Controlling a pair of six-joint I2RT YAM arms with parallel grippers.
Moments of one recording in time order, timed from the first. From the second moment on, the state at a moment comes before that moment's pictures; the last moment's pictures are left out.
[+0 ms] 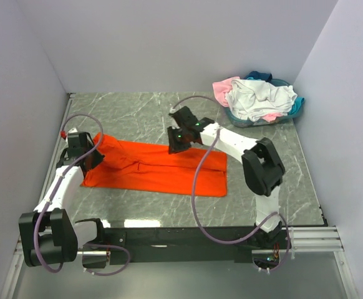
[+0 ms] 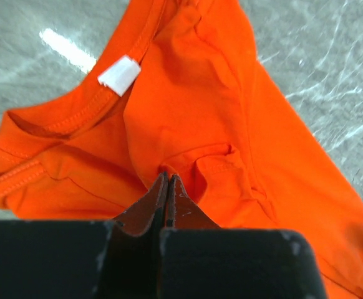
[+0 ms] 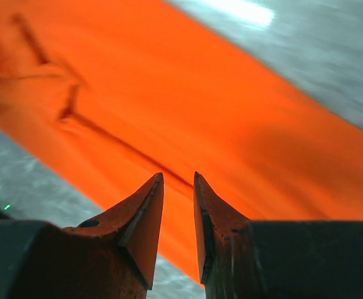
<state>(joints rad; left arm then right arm) 0.11 1.15 0.70 -0.34 -0.06 -0.61 0.67 1.93 1.51 -0.54 -0.14 0.43</state>
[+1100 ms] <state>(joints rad) 0.11 1.11 0.56 -0.41 -0.02 -0.76 0.89 2.44 2.17 -0.48 -0.36 0.47</state>
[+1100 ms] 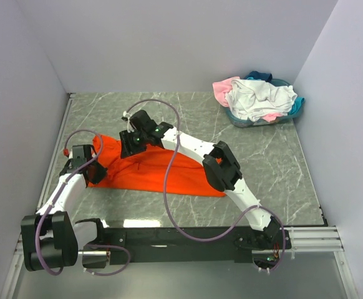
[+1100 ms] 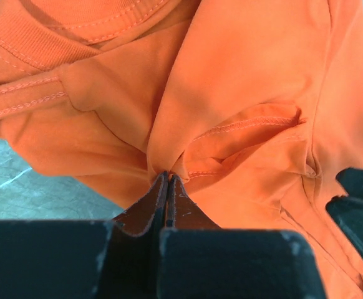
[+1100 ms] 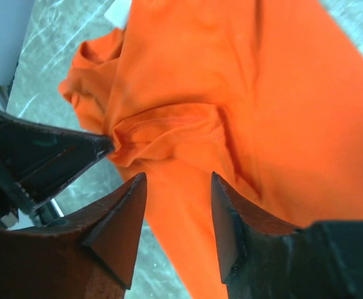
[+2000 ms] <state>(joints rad) 0.11 1.04 0.55 -0.44 -0.04 -0.78 0.94 2.60 2.28 -0.38 -0.26 0.40</state>
